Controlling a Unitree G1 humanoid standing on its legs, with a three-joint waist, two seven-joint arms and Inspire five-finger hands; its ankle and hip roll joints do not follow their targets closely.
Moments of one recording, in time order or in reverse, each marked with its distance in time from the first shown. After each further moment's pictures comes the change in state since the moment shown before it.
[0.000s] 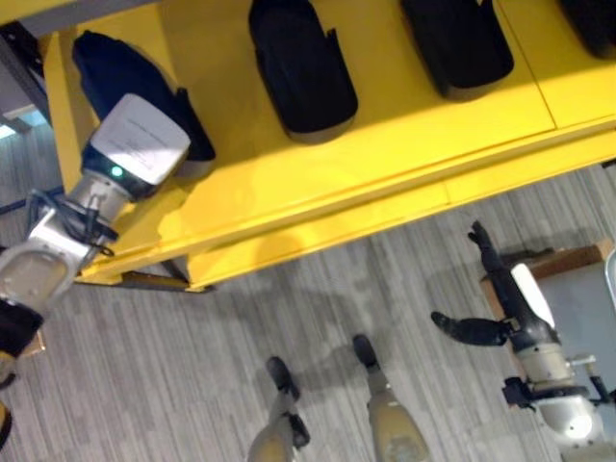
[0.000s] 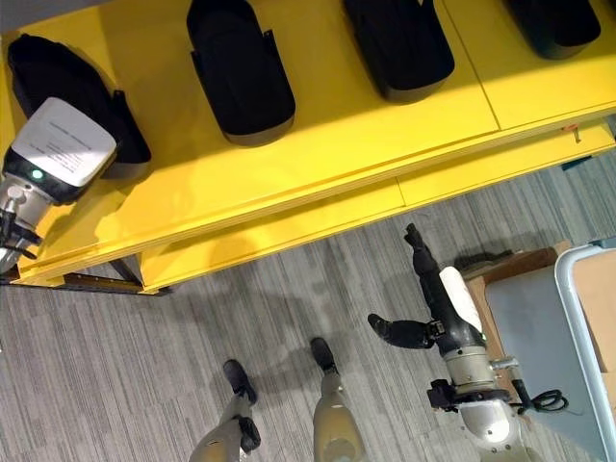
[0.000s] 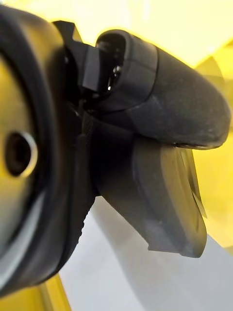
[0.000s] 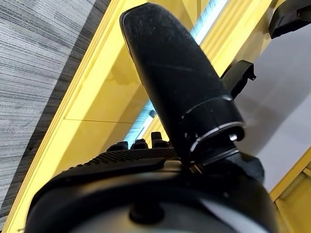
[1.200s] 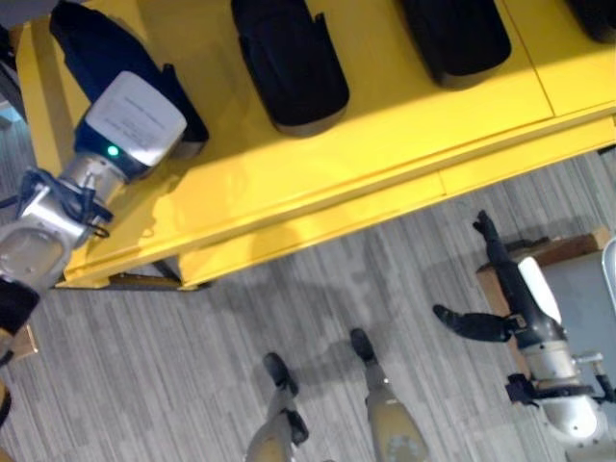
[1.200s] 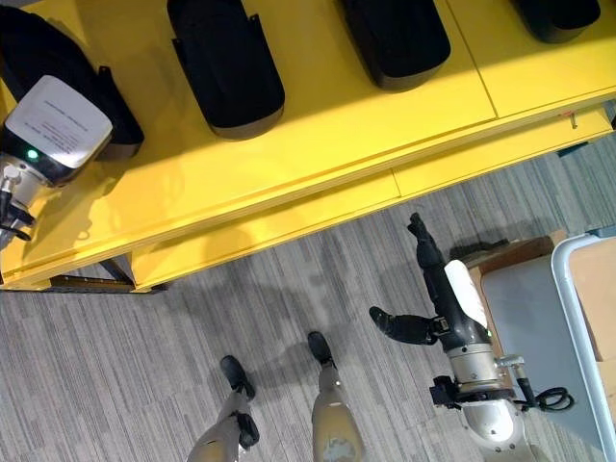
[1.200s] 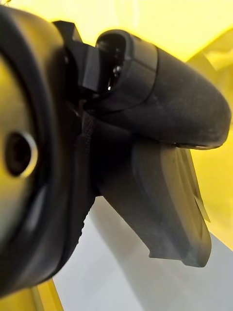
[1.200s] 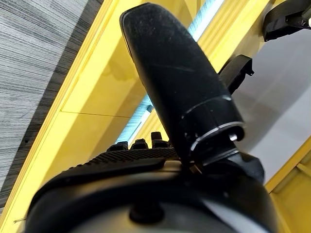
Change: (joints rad) left arm -0.109 0.006 -0.113 0.067 0.000 -0.011 0.011; right arm 0.000 -0.036 0.000 -0.007 0.000 -0.041 -0.040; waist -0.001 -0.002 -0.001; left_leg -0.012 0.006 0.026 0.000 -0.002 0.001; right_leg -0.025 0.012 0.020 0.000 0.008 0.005
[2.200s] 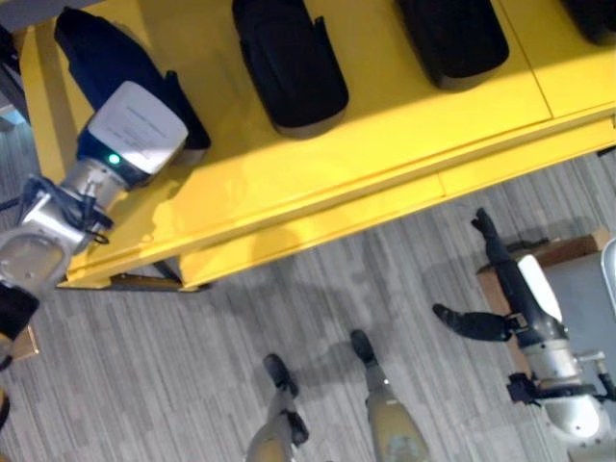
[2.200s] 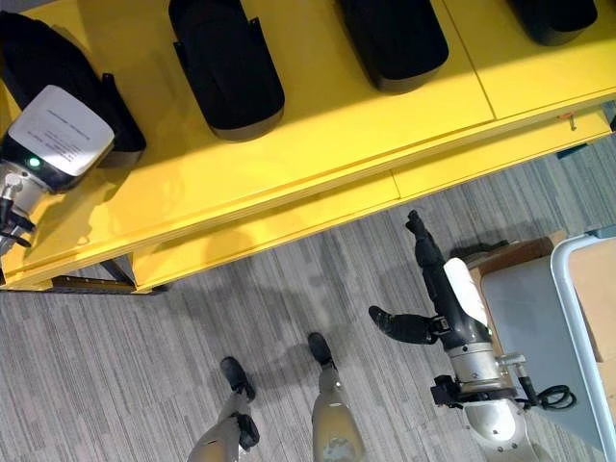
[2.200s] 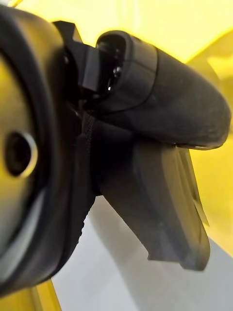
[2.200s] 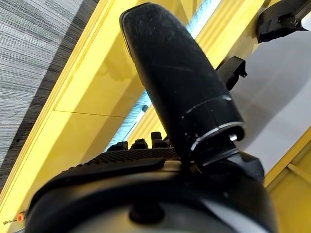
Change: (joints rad) left arm 0.034 0.005 0.010 -0.012 0.000 -0.027 0.011; right arm 0.000 -0.012 0.000 -0.004 -0.001 -0.013 -0.001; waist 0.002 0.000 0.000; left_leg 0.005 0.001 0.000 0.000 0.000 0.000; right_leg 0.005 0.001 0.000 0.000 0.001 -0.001
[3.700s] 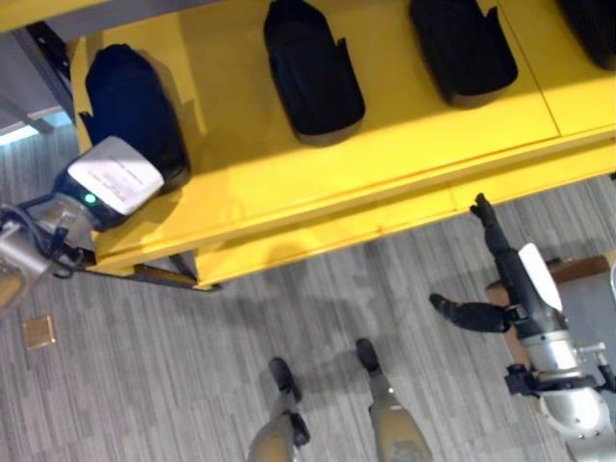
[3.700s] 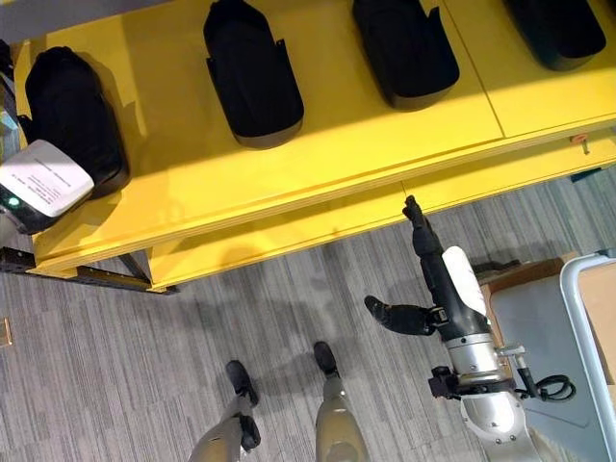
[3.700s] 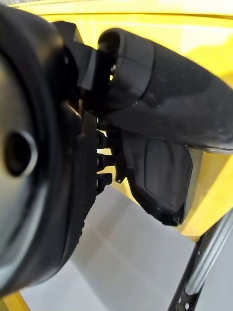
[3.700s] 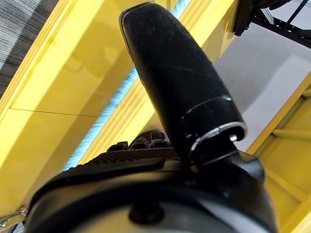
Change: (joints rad) left arm 0.146 0.147 0.003 0.029 0.002 -0.076 -0.045; right arm -0.039 -0.001 -0.001 -0.029 0.000 -0.001 0.002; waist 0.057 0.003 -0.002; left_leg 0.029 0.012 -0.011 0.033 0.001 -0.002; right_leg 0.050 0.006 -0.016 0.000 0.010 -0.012
